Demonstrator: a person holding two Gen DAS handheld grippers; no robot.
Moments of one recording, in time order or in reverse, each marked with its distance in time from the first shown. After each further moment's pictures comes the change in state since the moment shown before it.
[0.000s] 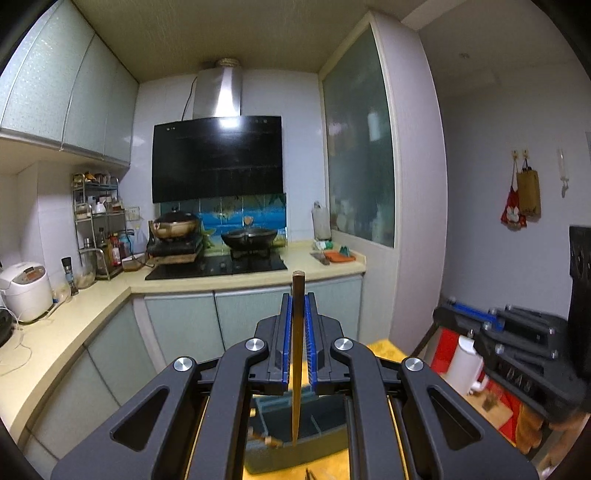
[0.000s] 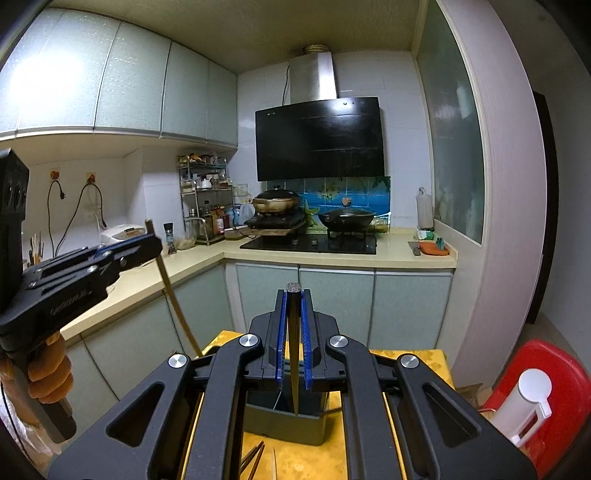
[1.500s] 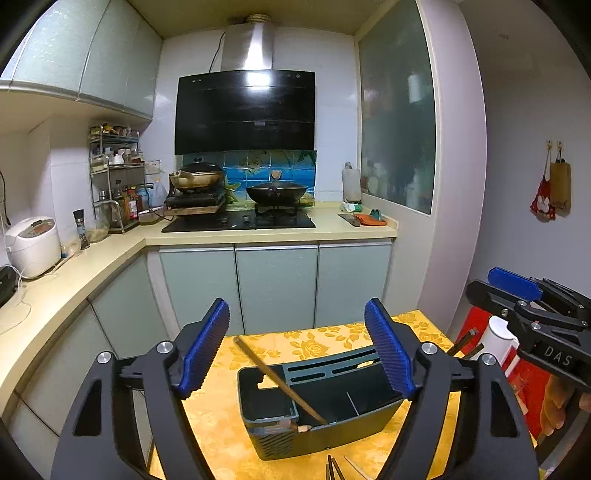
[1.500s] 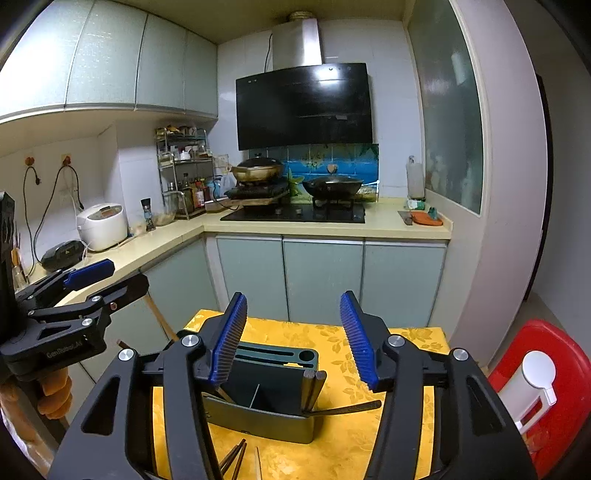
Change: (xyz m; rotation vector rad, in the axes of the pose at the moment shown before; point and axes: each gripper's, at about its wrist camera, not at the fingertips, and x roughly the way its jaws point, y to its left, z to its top) left arm 0.059 0.042 -0.055 -0.067 0.151 0.088; right arm 0.060 -0.008 -0.018 0.021 0.115 -0.058
